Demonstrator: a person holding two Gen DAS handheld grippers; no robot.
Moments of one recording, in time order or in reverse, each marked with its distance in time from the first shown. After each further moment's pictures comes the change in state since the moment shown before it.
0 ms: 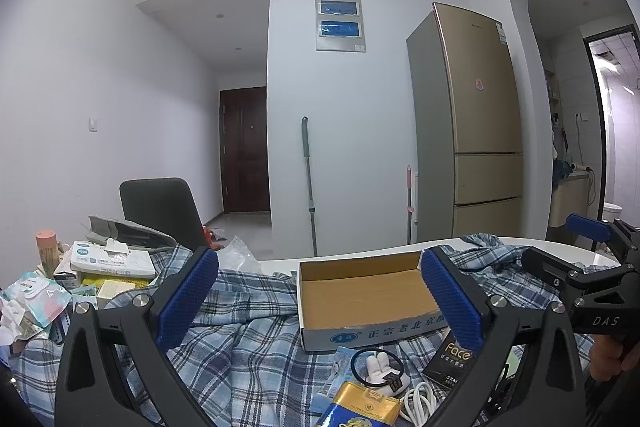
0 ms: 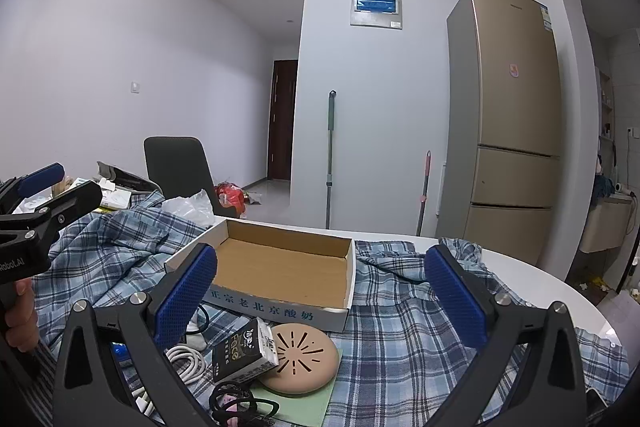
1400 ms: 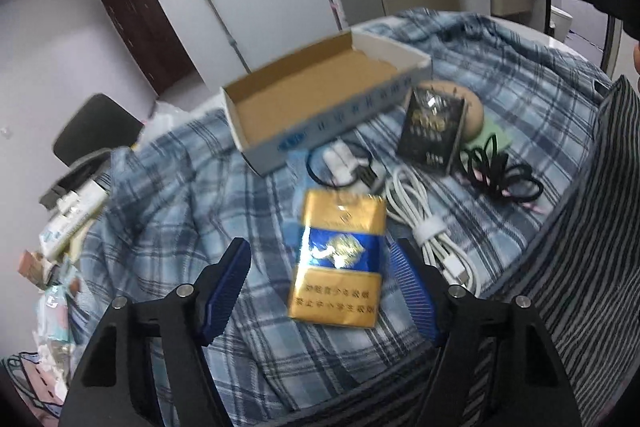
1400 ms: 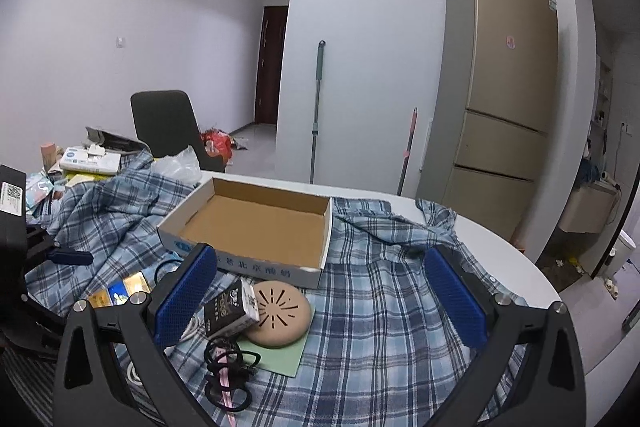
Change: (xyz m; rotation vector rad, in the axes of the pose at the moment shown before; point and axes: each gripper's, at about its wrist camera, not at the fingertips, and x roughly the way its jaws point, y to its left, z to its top) left arm 0.036 -0.033 -0.055 0.389 0.747 -0.205; right arm -0.010 -0.009 0.028 -0.033 0.238 -0.056
